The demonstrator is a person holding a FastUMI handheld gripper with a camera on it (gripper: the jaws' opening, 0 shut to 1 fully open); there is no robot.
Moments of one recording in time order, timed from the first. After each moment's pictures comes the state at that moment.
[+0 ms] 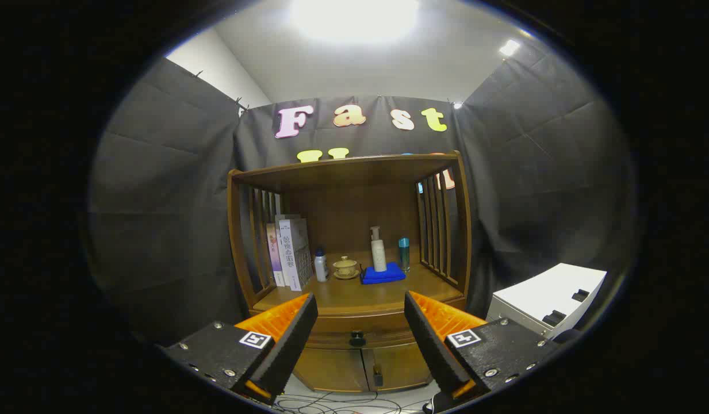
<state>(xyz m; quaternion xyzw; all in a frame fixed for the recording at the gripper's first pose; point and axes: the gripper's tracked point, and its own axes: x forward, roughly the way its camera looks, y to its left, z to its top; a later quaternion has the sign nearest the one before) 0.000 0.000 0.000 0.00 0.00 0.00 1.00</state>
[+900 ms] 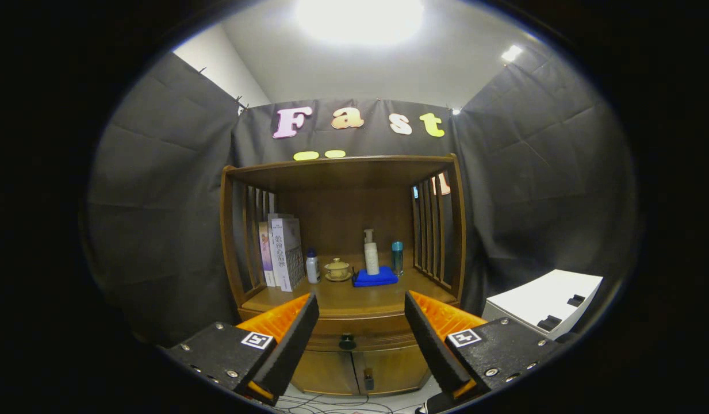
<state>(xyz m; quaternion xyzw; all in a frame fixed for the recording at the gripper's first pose) 0.010 -0.016 -0.008 -0.03 -0.01 -0.02 1.00</state>
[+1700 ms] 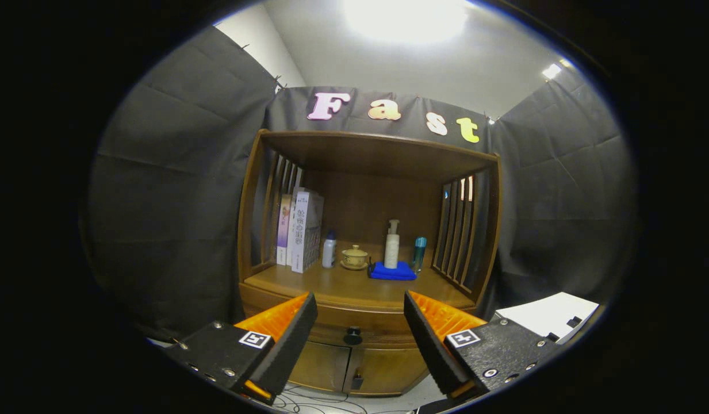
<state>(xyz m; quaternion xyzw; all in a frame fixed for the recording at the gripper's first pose) 0.044 0.015 -0.058 -0.11 0.01 0.03 0.99</state>
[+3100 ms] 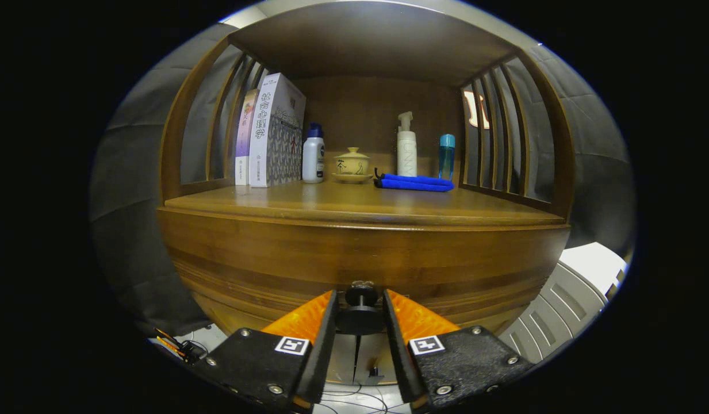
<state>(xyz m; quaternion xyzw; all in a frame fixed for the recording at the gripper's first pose) 0.205 0.000 -0.252 -0.08 0.13 0.01 0.99</state>
